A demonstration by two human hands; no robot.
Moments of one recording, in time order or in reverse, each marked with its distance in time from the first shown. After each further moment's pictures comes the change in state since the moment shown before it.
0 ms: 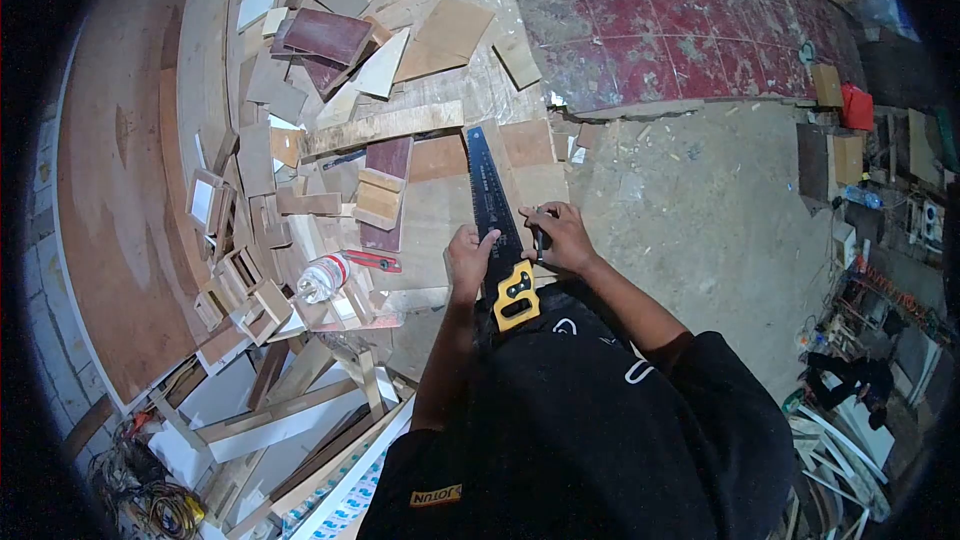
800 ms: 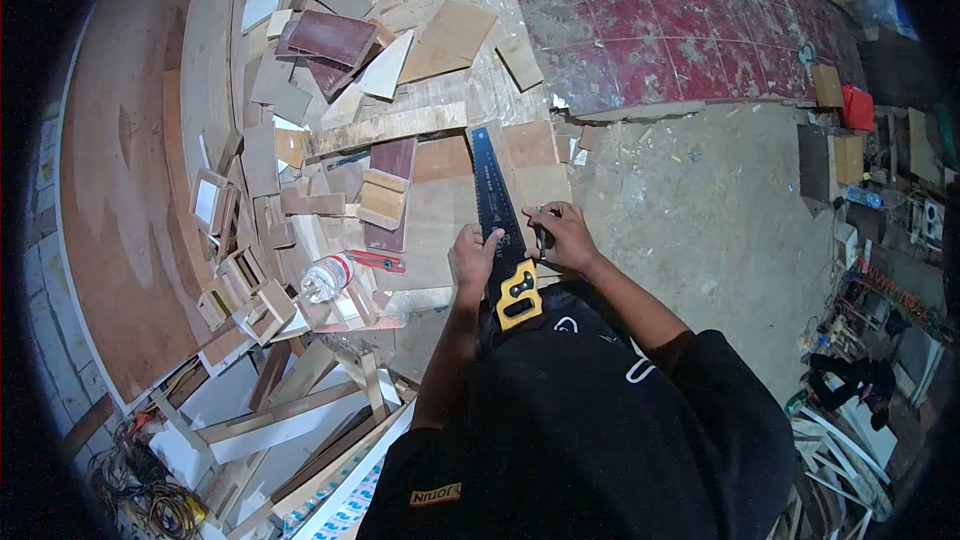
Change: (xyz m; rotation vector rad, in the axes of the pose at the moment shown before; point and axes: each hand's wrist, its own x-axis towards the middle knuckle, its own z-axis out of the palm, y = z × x) left_hand 0.000 -0.004 0.005 0.014 0.014 -0.017; right_hand 0.001 0.000 0.000 -0.017 0.013 -0.013
